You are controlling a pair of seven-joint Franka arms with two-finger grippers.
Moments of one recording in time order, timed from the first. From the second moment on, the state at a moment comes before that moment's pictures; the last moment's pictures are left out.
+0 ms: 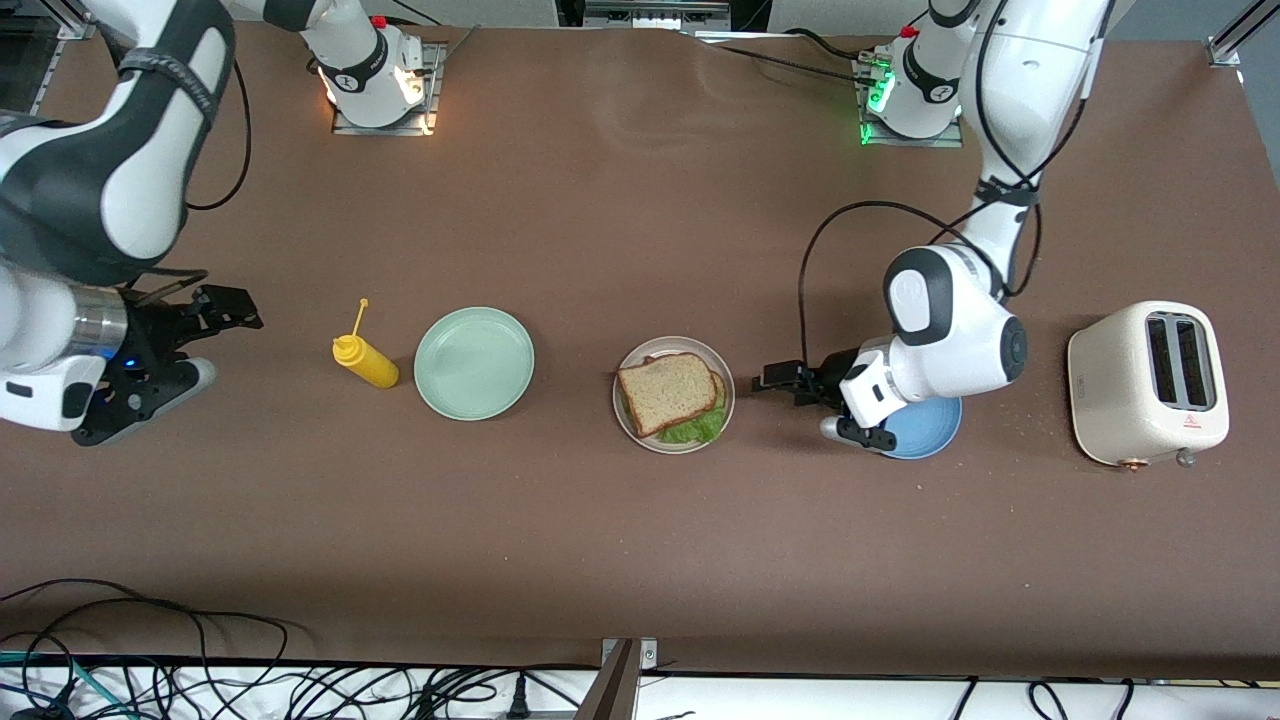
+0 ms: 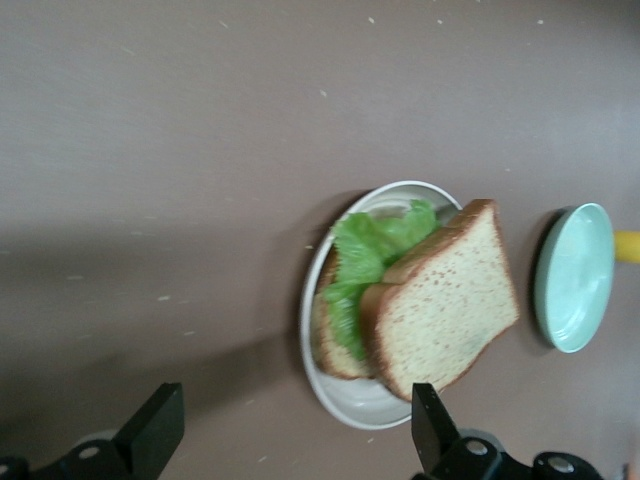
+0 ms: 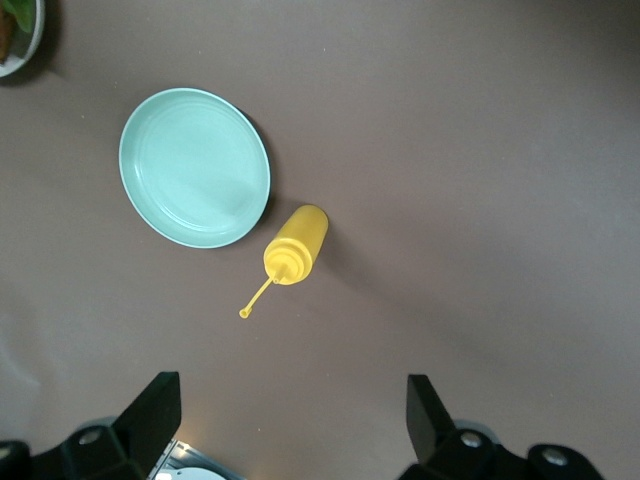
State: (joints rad) left arm -0.36 0.55 0.09 -1.76 -0.84 2.22 0.36; right arm 0.68 0.76 -1.09 -0.98 0.62 1.19 -0.72
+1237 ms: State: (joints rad) left arm -0.24 0.12 0.13 -1.98 -0.05 1.95 0.18; right arm 0.67 0.76 -1.10 -0.99 0.61 1.19 -0.71
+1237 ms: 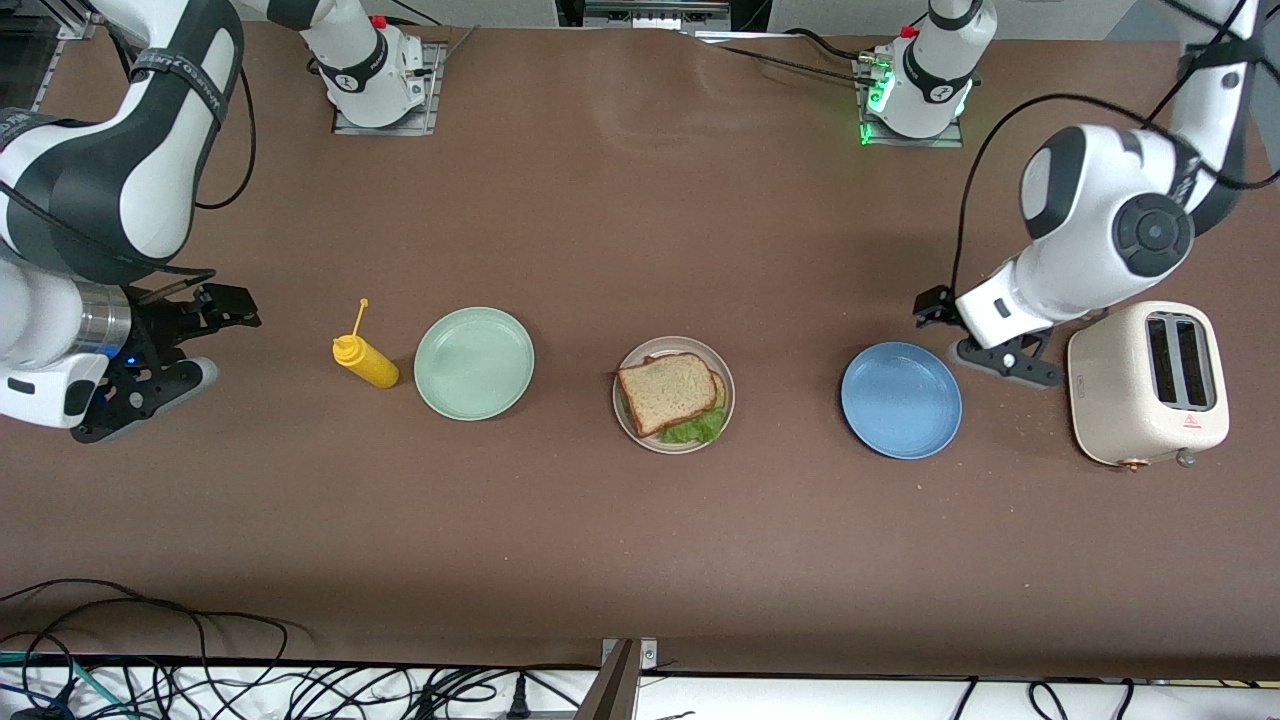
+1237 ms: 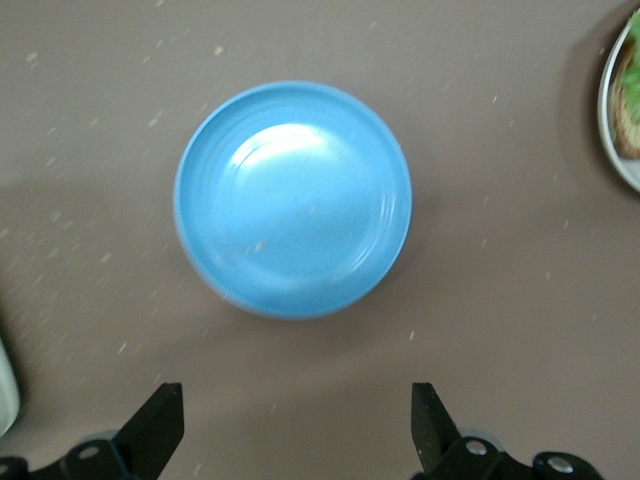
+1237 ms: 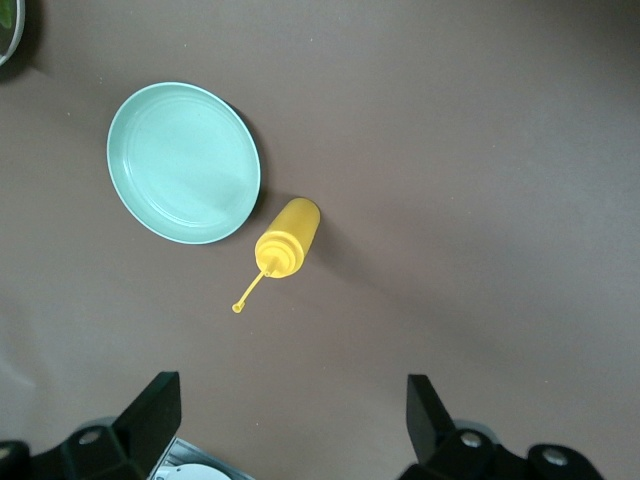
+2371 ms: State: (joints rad) left arm -0.19 0.02 0.15 -1.60 -0.03 1.51 0.10; right arm 0.67 0.76 -1.11 -1.01 0.61 1.17 -0.71
